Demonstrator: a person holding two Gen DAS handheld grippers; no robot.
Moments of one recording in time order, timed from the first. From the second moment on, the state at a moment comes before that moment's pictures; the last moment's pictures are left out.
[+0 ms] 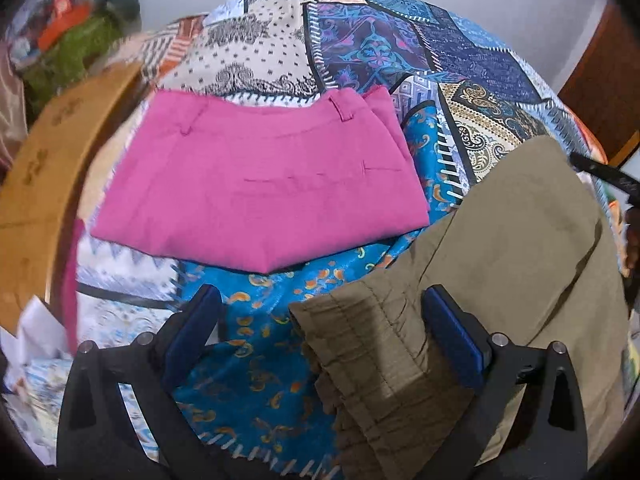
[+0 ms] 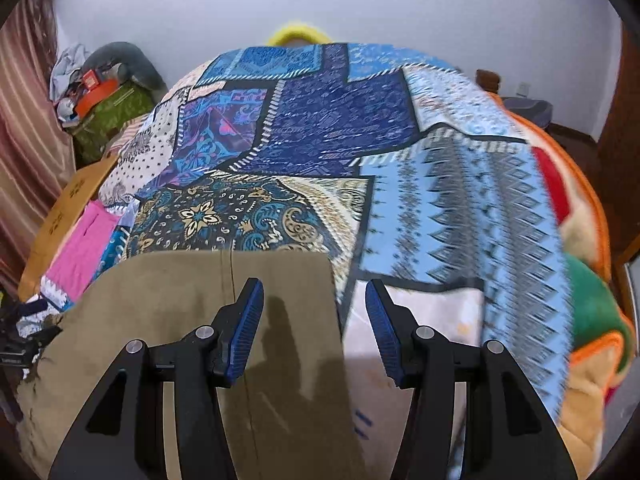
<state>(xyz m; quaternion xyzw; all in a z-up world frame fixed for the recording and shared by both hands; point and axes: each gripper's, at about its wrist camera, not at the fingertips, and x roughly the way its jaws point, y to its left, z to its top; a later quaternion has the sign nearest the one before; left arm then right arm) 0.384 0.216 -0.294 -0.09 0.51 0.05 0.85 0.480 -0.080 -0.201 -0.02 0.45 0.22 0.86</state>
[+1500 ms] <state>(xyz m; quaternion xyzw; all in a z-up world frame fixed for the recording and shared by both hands) 0.270 0.168 -0.128 0.01 0.37 0.04 0.93 0.320 -0.112 -0.046 -0.04 0.28 0.21 0.93</state>
